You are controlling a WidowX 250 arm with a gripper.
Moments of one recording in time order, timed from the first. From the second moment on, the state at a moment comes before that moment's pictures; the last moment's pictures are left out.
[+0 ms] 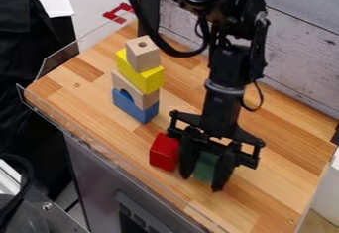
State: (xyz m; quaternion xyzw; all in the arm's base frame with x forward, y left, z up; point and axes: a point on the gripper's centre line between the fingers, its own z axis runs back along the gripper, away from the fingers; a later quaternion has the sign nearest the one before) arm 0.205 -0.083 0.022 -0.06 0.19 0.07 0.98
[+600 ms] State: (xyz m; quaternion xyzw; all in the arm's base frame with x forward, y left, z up) arm 0.203 -0.083 0.011 -0.06 0.21 0.07 0.97
